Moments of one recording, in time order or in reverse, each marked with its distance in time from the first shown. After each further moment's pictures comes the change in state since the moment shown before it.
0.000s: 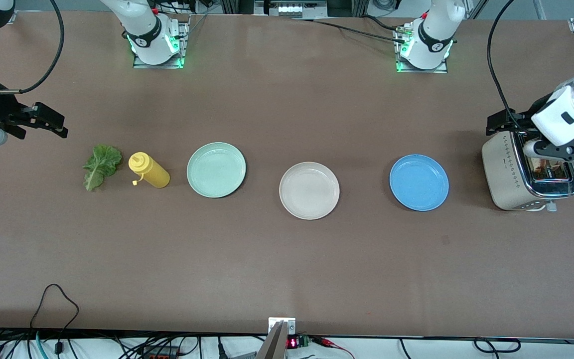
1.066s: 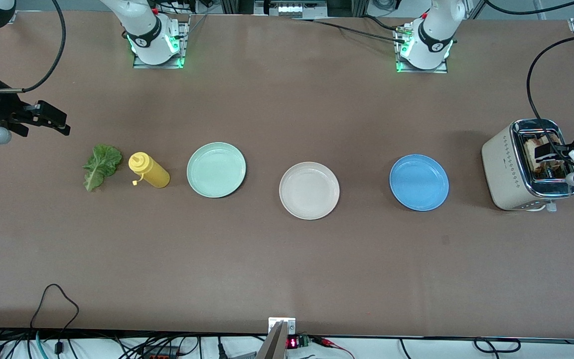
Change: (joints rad) left arm 0.208 0.080 0.006 -0.155 0.180 0.310 0.176; right arm 0.001 0.000 0.002 0.000 0.002 -0.017 0.000
